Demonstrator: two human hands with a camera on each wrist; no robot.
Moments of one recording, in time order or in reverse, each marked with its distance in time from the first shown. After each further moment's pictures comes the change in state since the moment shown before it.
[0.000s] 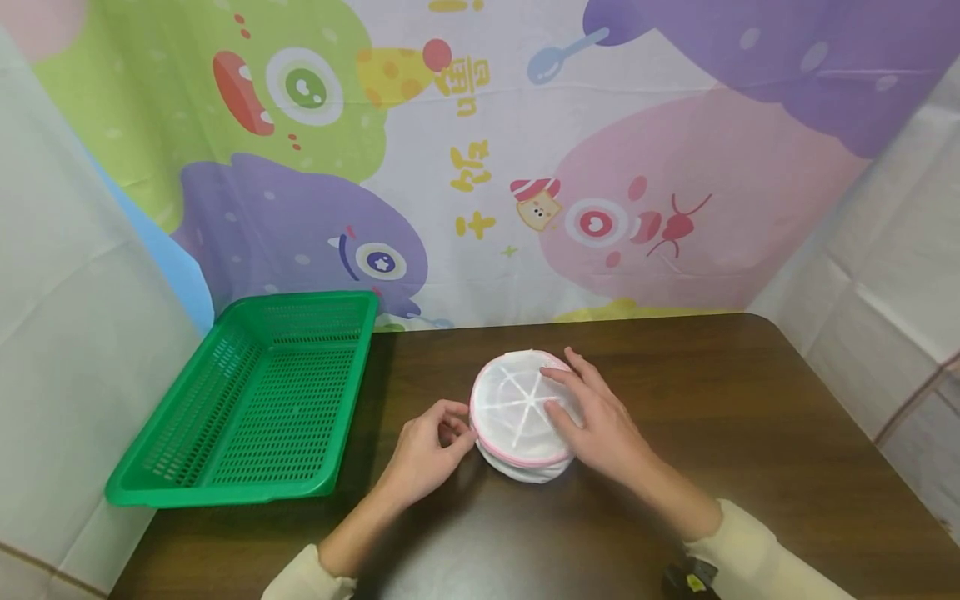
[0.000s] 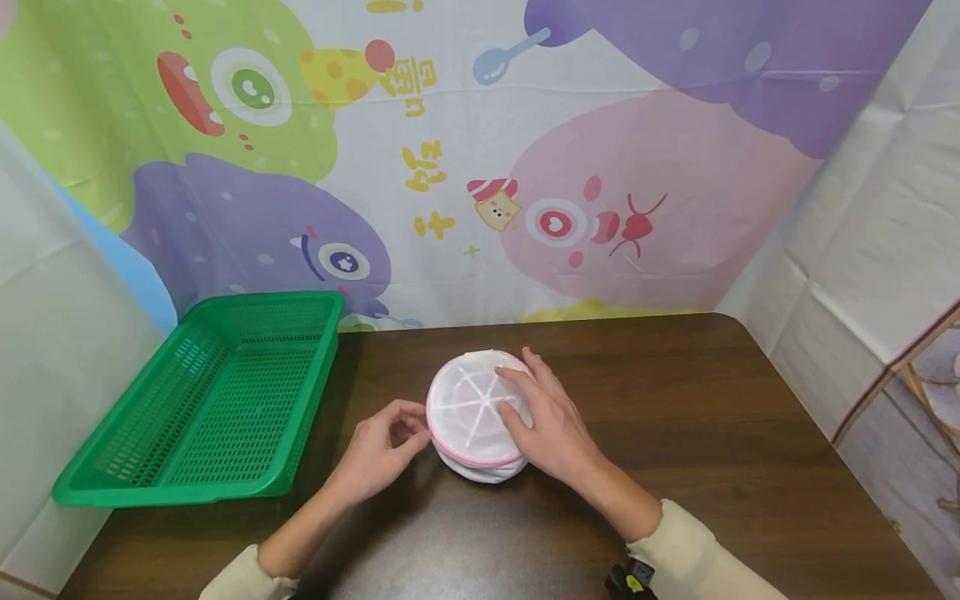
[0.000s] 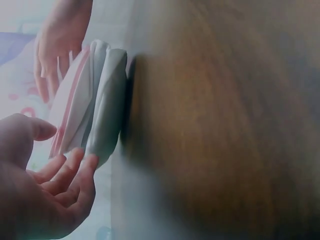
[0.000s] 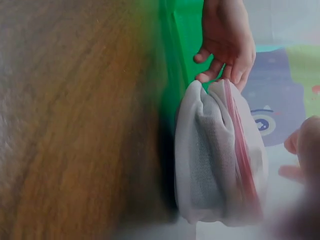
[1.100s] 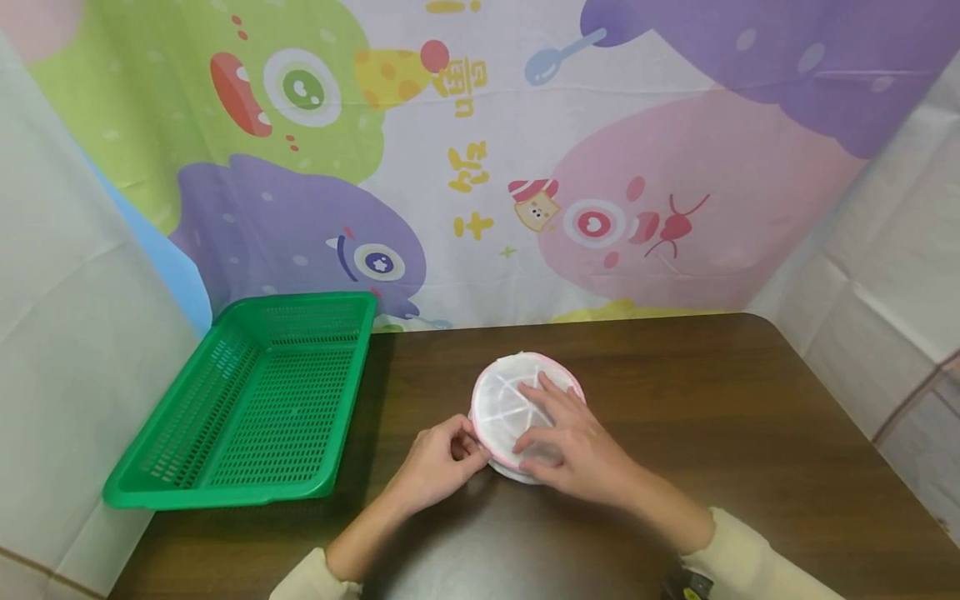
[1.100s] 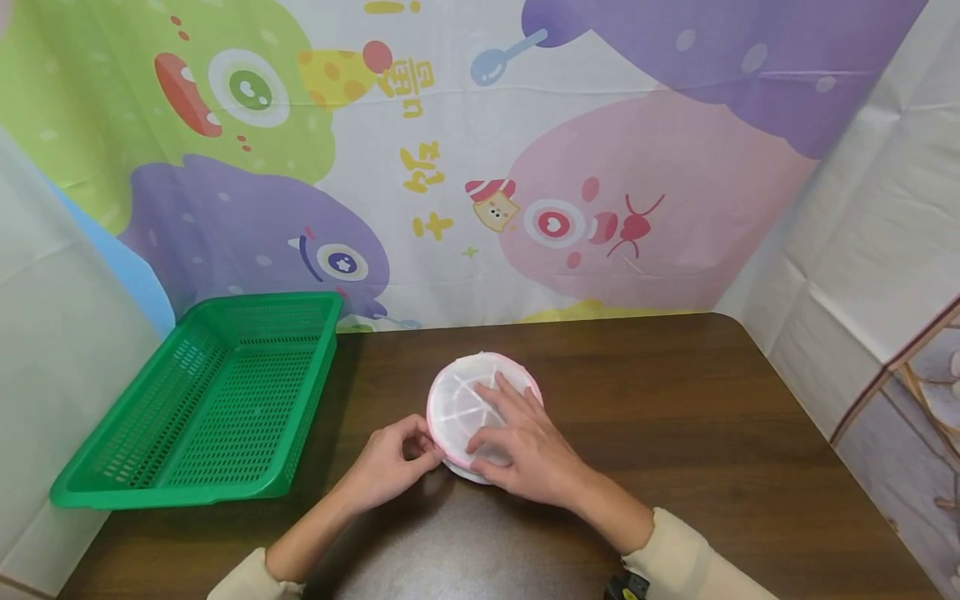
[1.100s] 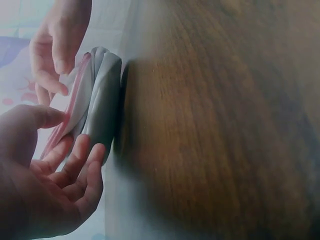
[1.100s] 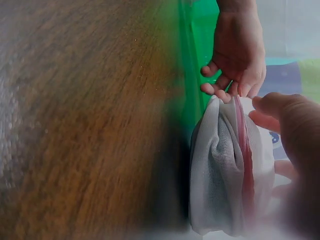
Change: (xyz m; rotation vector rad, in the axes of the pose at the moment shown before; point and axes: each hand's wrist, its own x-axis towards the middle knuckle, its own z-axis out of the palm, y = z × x) left_hand 0.010 -0.050 0.028 -0.010 -0.121 0.115; right_hand -0.011 0.000 0.019 -0.141 -0.091 -0.452
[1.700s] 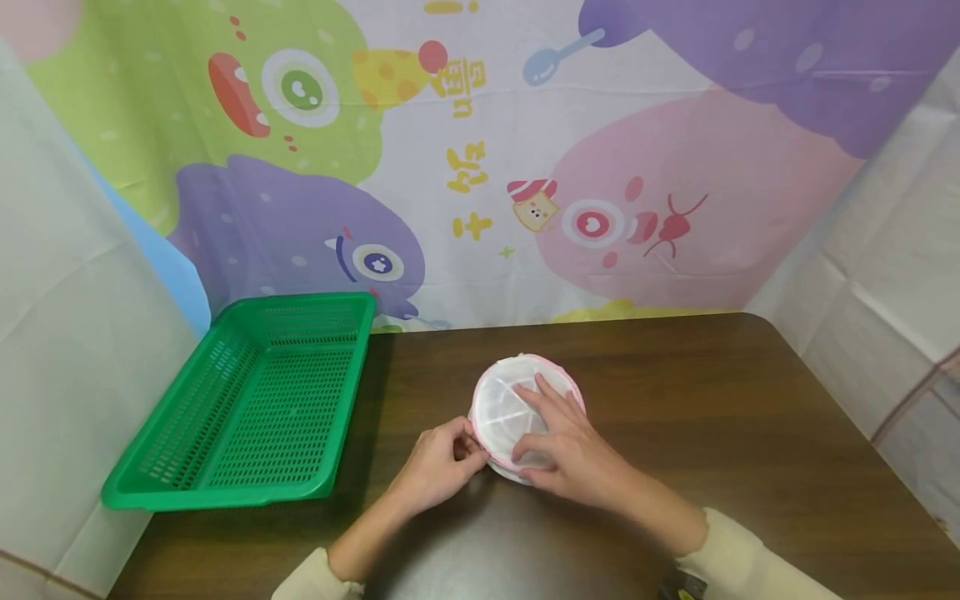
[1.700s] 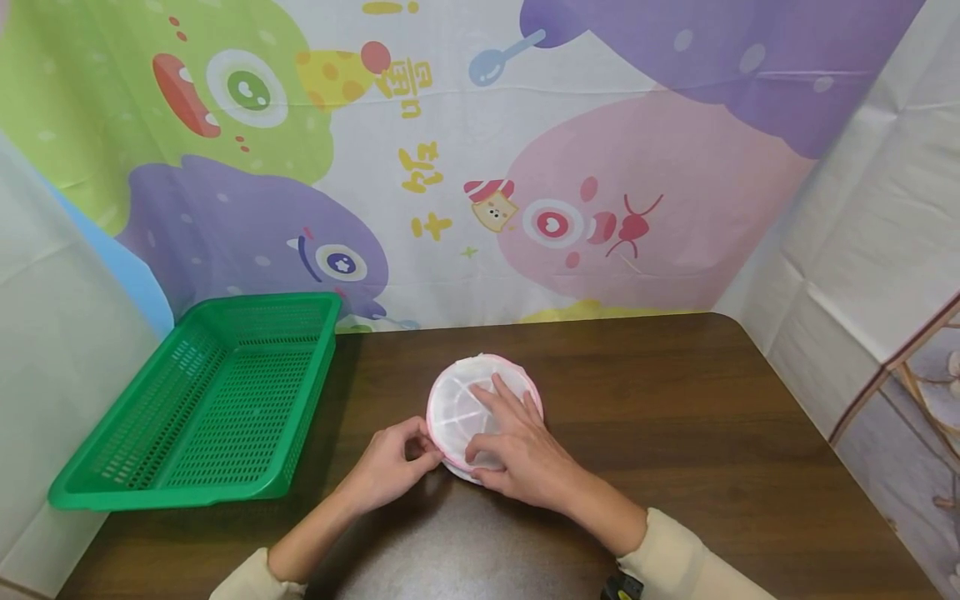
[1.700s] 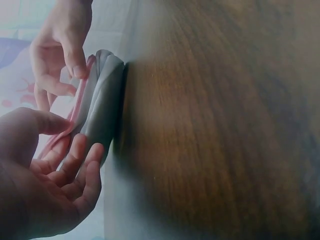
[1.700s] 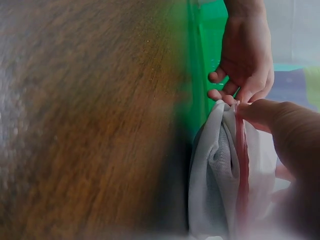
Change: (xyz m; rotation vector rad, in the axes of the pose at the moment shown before) left_hand -0.003 0.021 -0.003 0.002 0.002 0.029; right_hand -0.001 -0.003 0.005 -0.041 -0.042 0.000
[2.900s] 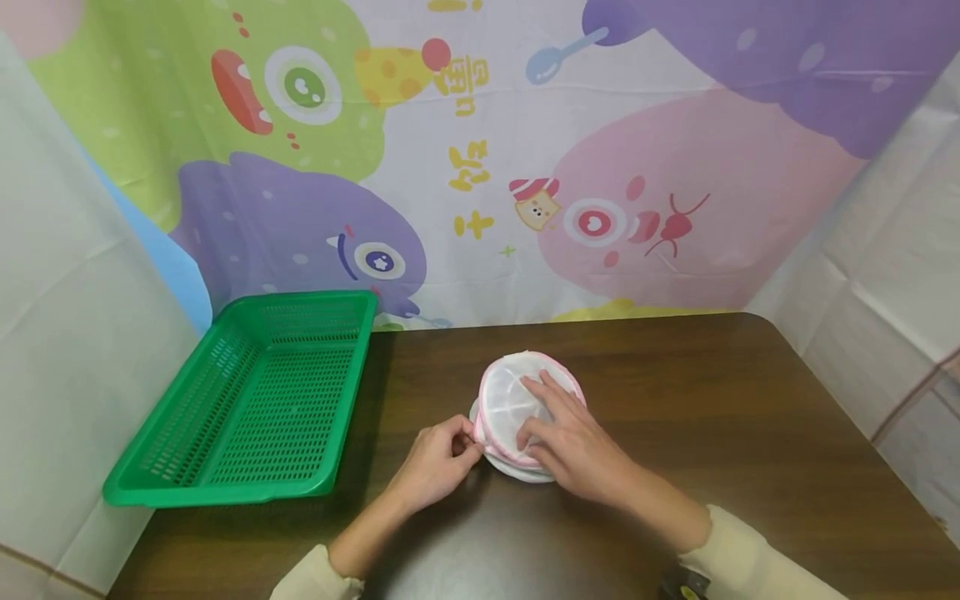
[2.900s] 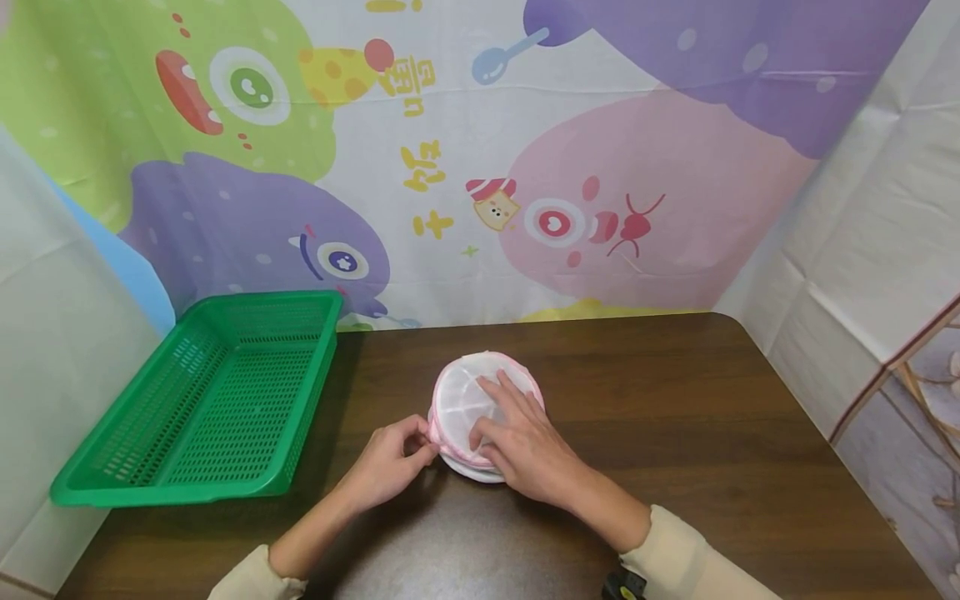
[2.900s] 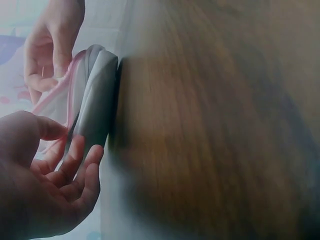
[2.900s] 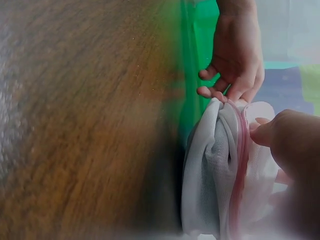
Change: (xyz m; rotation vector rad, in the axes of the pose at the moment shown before) left_hand 0.003 -0.028 0.007 0.053 0.019 -0.013; right_hand 0.003 0.002 -0.002 -0.015 0.015 0.023
